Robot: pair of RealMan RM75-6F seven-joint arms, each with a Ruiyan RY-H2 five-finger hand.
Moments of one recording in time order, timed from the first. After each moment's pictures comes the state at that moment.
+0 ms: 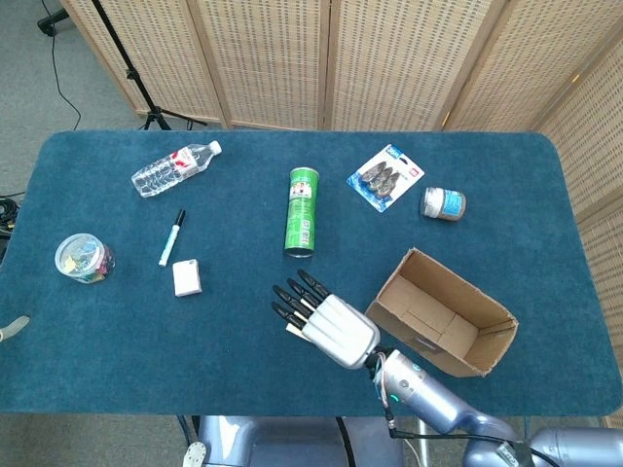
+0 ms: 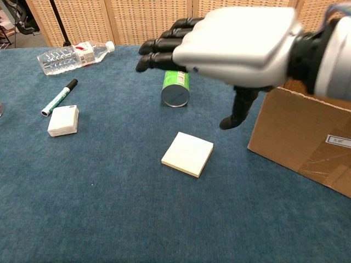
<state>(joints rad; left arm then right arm) -0.12 -0.87 -0.05 -1.65 1.51 1.57 -0.46 0.75 -1.38 0.22 -2.04 -1.24 0.87 -1.11</state>
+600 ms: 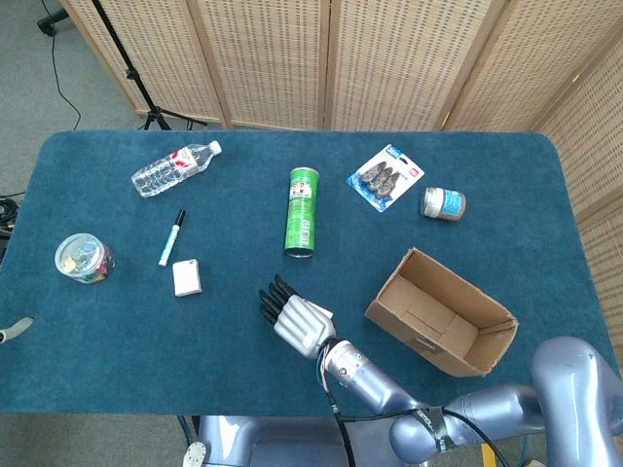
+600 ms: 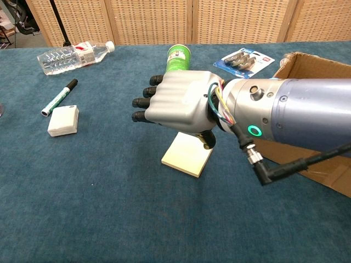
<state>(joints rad) -0.12 -0.87 -0.05 -1.63 1.54 1.53 -0.48 1.09 -1.60 0.12 -1.85 -0.75 0.96 -1.46</state>
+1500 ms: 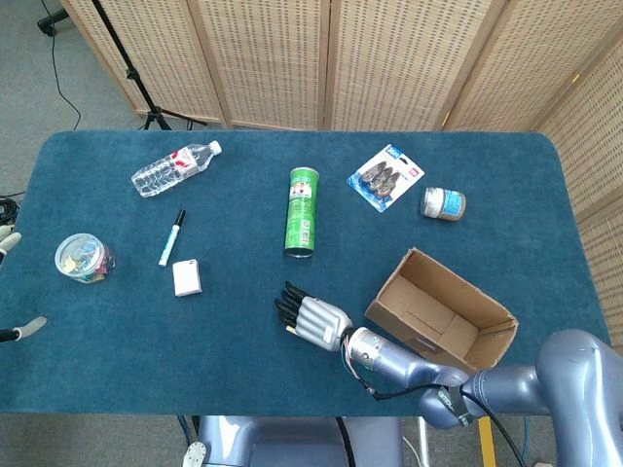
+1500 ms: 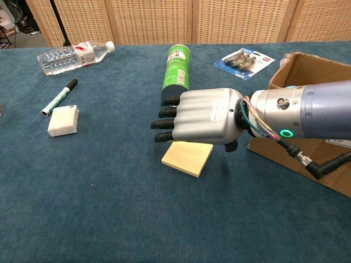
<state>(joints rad) -0.15 -0.87 -0.05 -1.65 1.54 1.47 -0.43 1.14 -1.51 -0.05 -1.64 -1.12 0.76 -1.11</state>
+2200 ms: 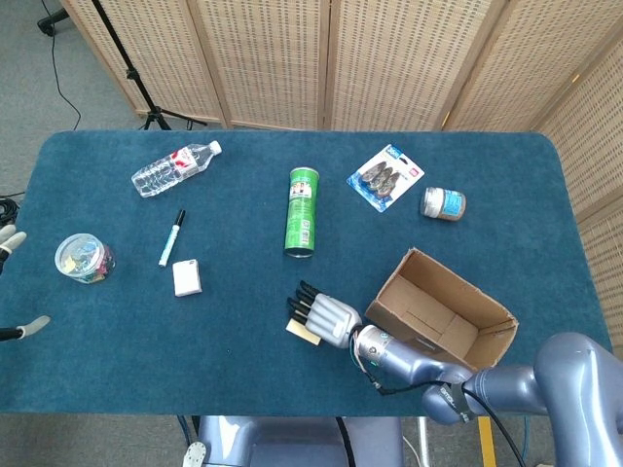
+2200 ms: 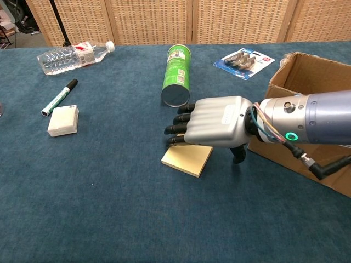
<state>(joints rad) -0.16 -0.87 -0.06 -1.66 1.53 1.44 -0.41 1.11 -1.53 -0.07 -1.56 -1.14 0.73 -0.90</state>
